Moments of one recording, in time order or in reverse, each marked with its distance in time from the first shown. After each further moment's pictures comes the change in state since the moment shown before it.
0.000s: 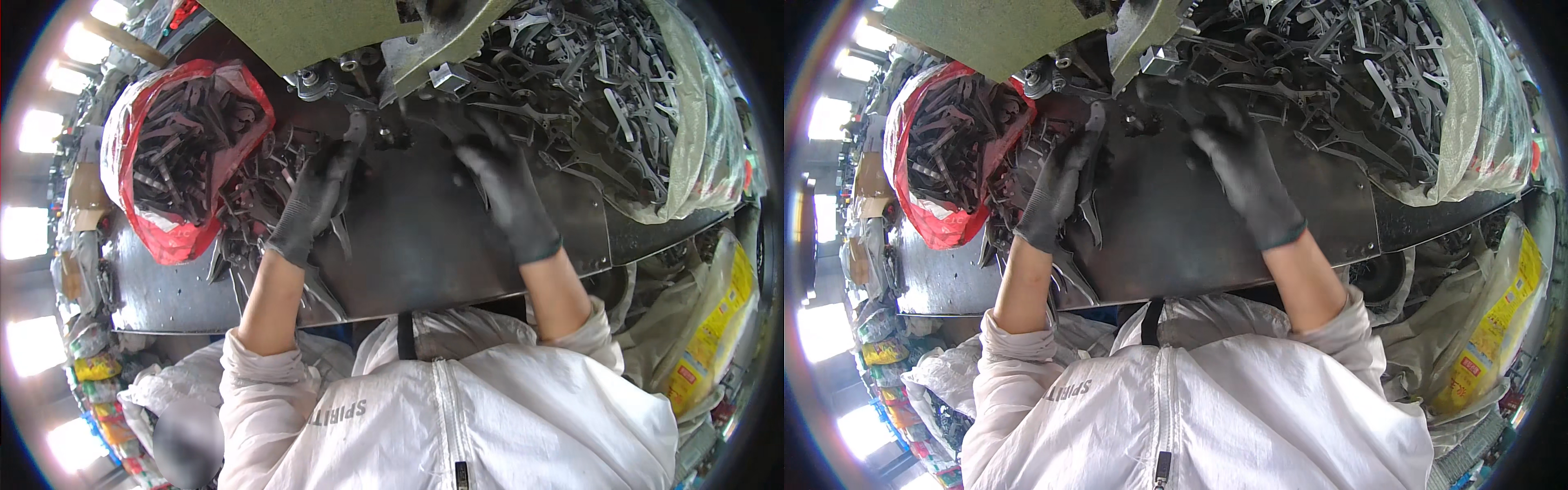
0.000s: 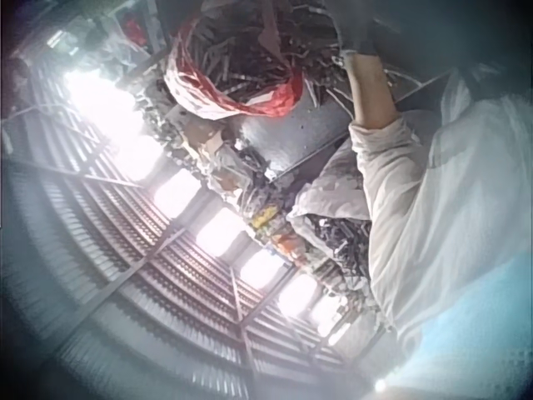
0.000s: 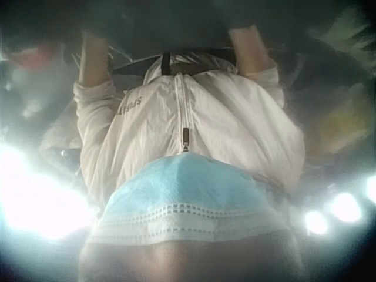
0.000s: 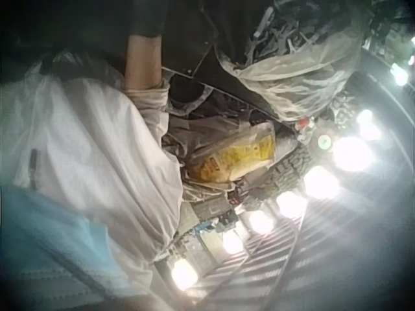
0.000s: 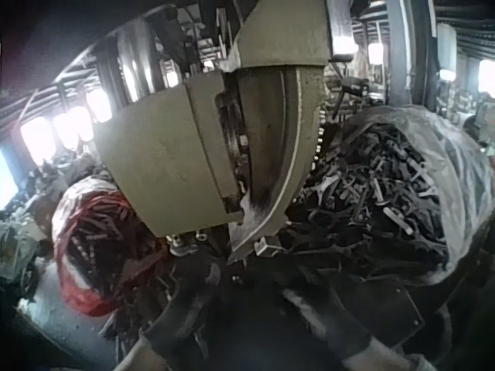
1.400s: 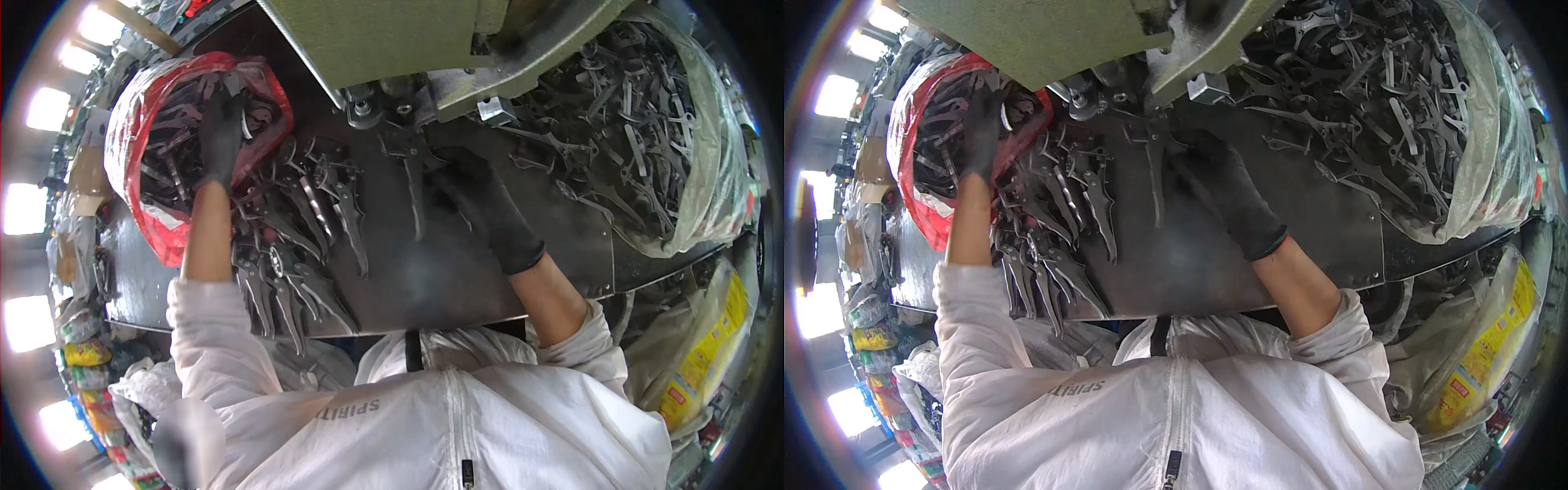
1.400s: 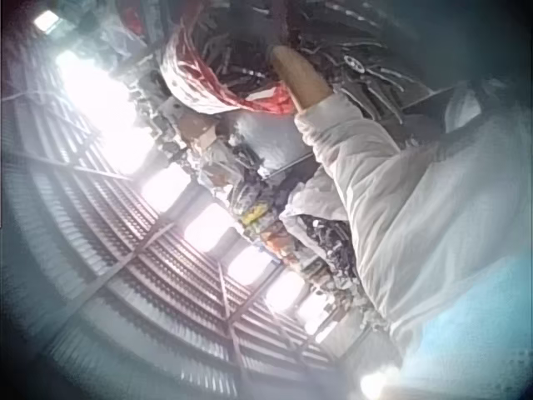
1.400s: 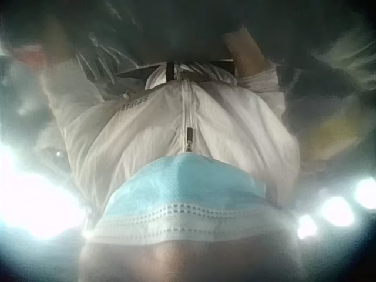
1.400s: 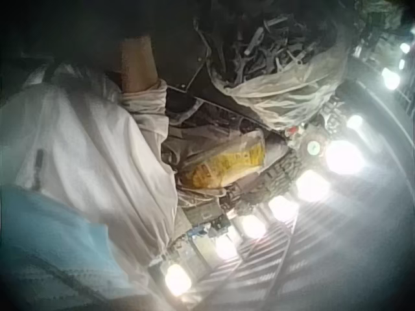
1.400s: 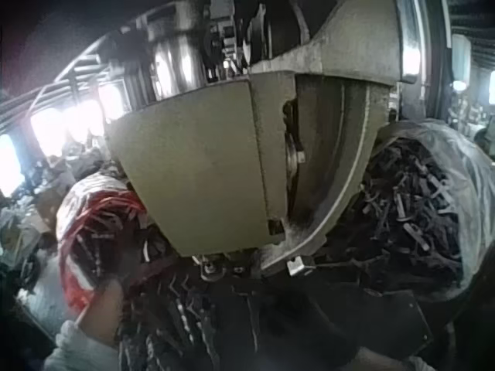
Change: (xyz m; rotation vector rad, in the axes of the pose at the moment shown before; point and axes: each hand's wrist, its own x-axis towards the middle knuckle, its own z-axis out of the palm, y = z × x) left_hand 0.103 -0.001 -0.223 0.752 0.716 0.384; right_hand 0.030 0.032 0.050 -0.009 -0.257 0.117
